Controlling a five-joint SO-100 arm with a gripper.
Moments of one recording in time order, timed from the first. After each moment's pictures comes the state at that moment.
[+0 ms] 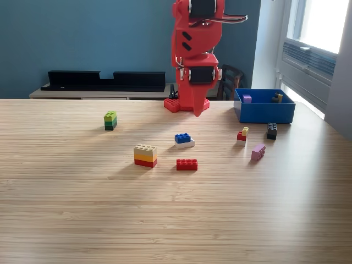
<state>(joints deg) -2.0 74.9 67.9 92.4 3.0</state>
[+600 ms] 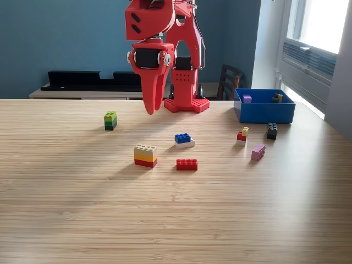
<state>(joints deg) 13.0 74.2 58.5 90.3 6.2</state>
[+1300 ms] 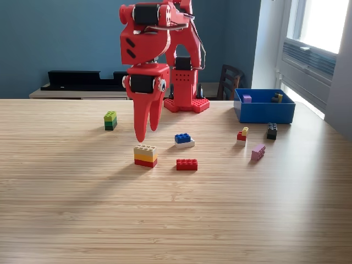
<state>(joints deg) 13.4 56.7 47.2 89.9 6.9</state>
